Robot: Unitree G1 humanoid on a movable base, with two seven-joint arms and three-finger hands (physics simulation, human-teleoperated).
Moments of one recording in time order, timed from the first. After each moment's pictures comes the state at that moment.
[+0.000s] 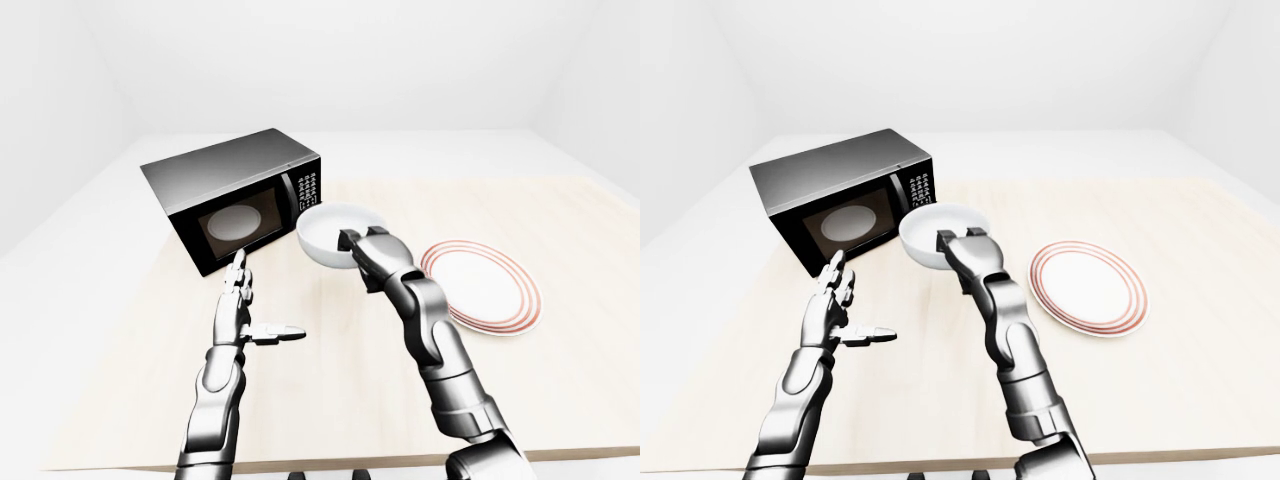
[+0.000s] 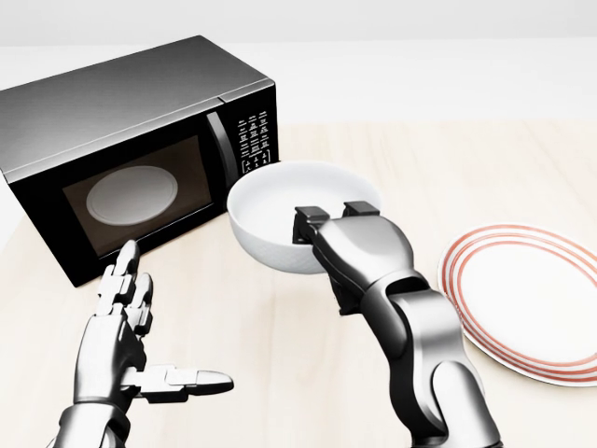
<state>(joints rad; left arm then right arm) -0.01 0.02 0.04 0.00 -0.03 0.03 -0.03 -0.42 -0.02 0.13 0.03 -1.25 0.06 0.48</state>
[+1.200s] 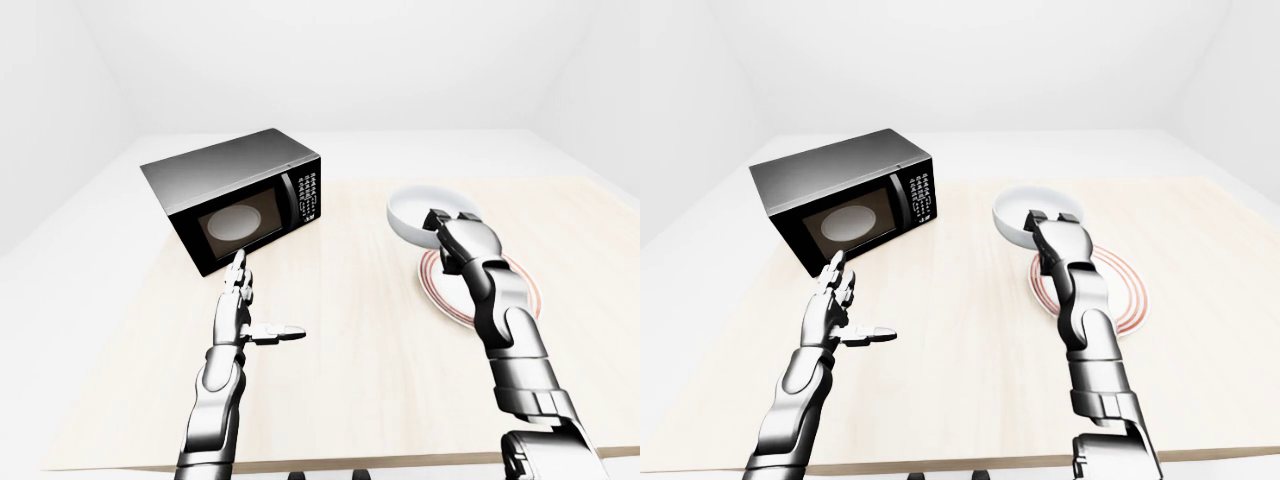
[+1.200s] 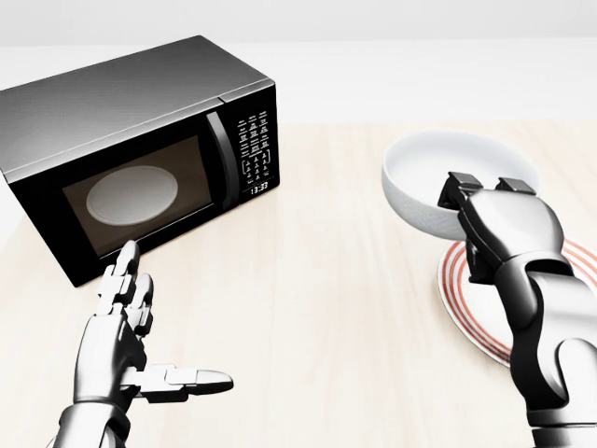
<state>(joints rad) -0.01 0.02 0.04 -0.01 -0.04 0.04 -0.03 -0.44 -0.31 -0.10 0.18 -1.16 0.08 0.31</state>
